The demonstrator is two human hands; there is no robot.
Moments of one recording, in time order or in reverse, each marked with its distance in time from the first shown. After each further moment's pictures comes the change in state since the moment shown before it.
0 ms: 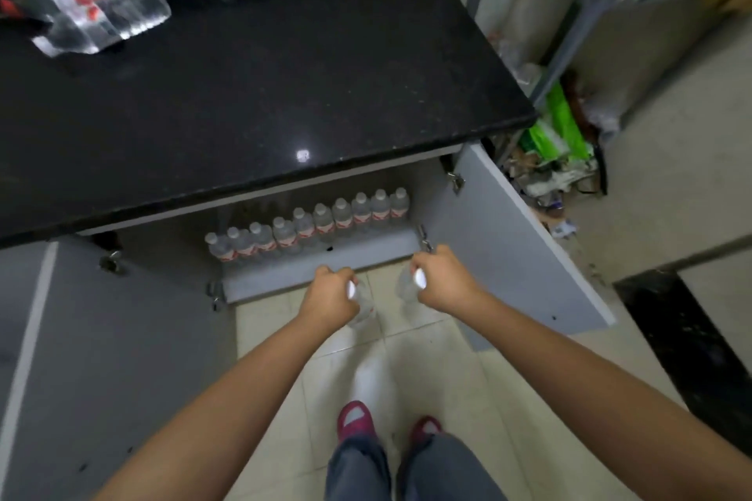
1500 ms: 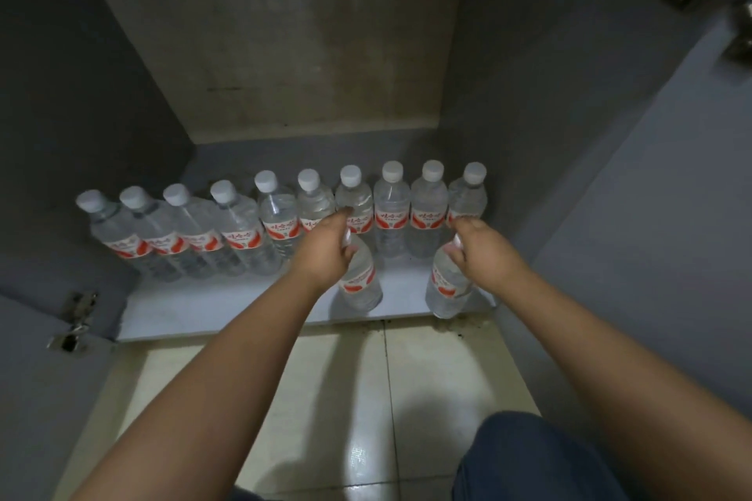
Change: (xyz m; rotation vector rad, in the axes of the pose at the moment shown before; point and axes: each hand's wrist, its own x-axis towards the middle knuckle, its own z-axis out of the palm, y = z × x) left_hand 0.406 -0.130 0.190 -0.029 0.468 0.128; right_hand 0.430 0.151 0.204 -0.245 0.291 -0.300
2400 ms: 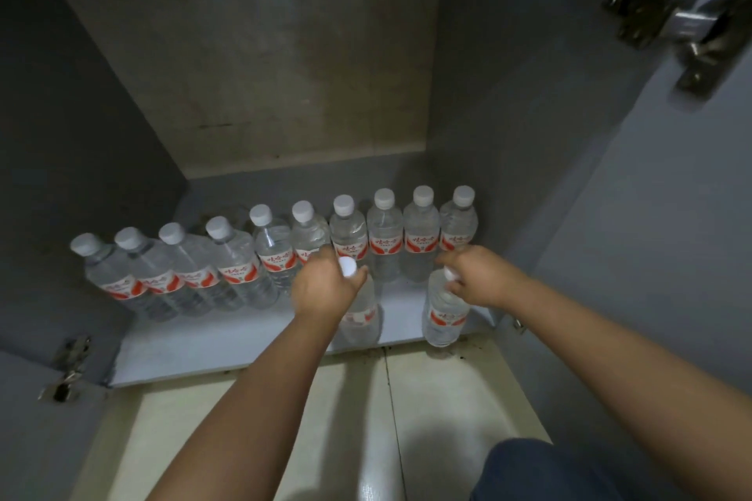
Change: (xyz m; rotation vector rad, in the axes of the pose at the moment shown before) left_hand 0.000 0.011 0.012 0.080 0.120 -0.201; right_hand 0.003 0.007 -0.009 -0.187 -0.150 -0.149
